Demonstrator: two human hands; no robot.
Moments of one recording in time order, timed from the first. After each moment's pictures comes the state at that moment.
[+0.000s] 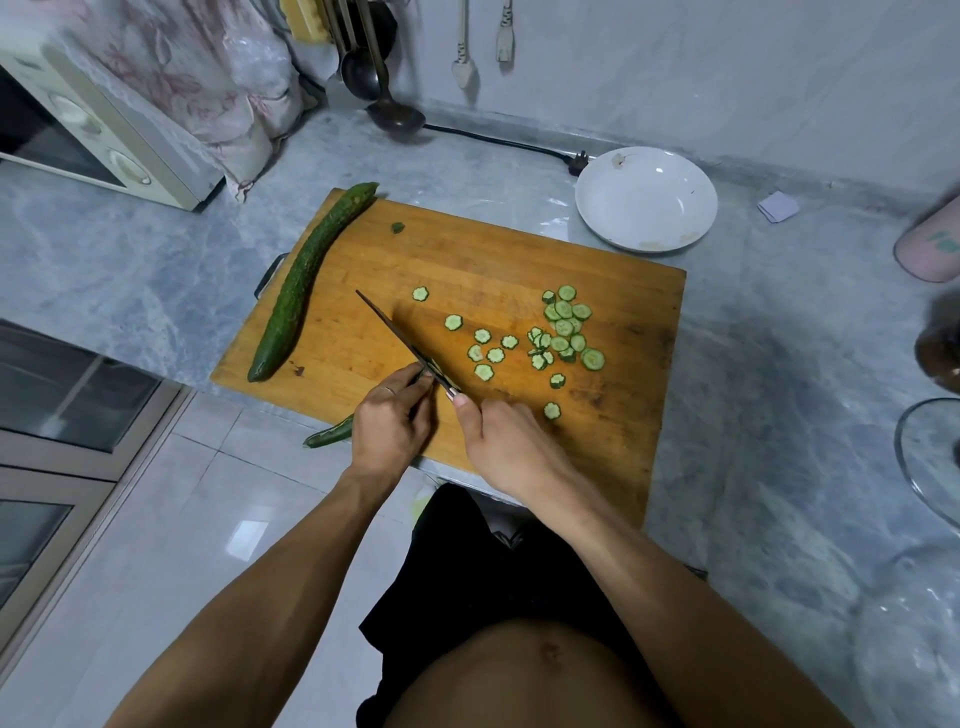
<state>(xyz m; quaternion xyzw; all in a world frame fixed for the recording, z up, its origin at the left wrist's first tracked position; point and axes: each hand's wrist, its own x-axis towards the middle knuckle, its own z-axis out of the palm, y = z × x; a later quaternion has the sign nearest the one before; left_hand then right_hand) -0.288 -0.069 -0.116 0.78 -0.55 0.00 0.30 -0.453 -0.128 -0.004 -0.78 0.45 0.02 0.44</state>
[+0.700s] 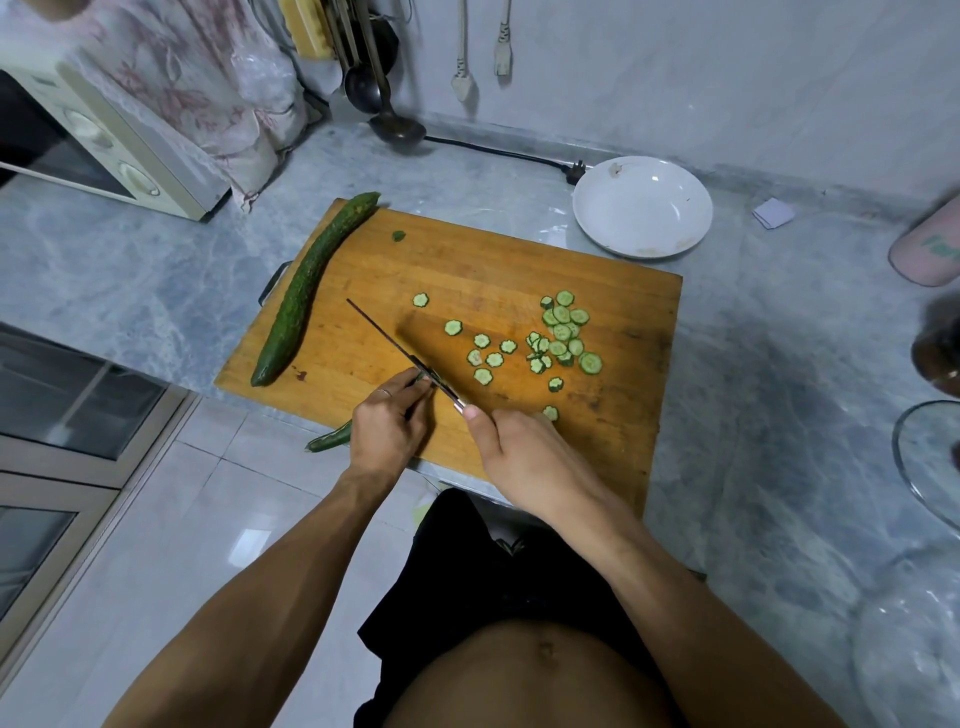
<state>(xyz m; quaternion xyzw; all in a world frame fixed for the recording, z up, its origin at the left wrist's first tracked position) -0.288 -0.068 -0.107 0.78 -0.53 -0.03 0.33 -0.476 -0.125 0.012 -0.81 0.41 -0.01 0.41</state>
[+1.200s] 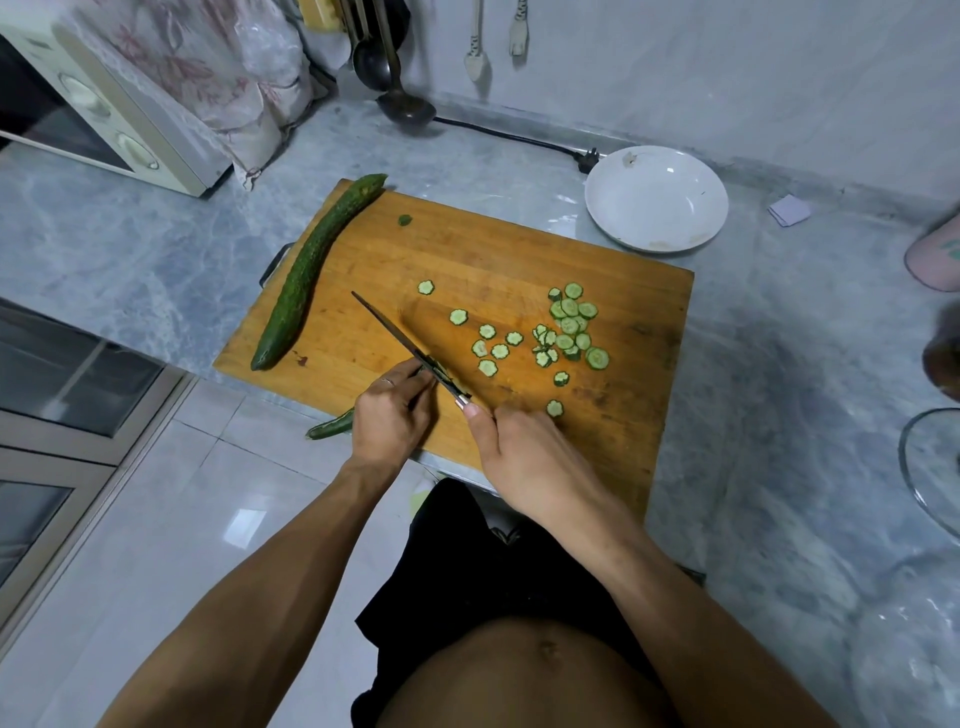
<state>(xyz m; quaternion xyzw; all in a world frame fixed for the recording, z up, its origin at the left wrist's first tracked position) -0.286 -0.070 -0.112 0.78 -0.54 -0.02 0.33 -0.474 -0.121 0.014 -0.83 0.39 0.01 0.39</state>
